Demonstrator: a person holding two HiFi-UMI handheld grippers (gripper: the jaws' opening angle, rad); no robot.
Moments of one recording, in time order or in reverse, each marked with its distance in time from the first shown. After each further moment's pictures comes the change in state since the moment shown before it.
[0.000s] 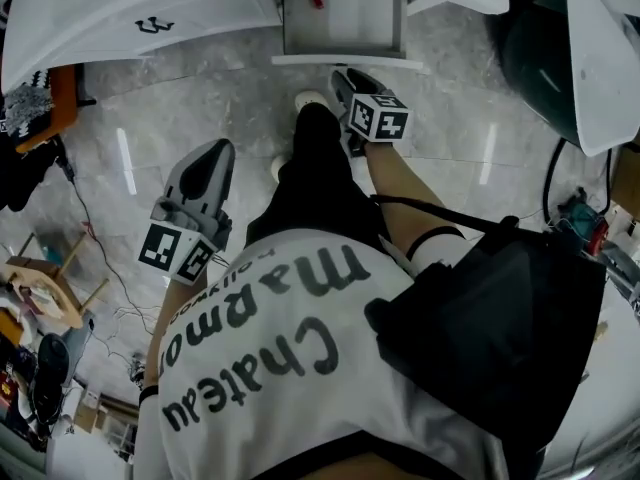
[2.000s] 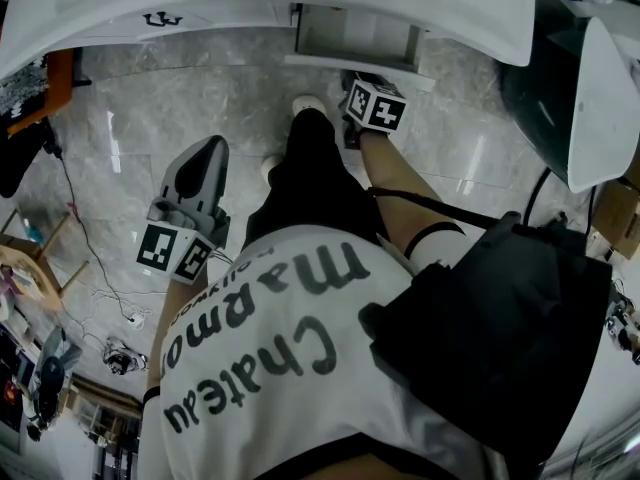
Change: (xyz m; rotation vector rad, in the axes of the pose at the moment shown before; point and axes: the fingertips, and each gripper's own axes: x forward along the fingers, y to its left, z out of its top) left arm 0.018 0.046 0.016 -0.101 -0.050 0.129; right arm 0.053 -0.028 0.038 0.004 0.103 -0.171
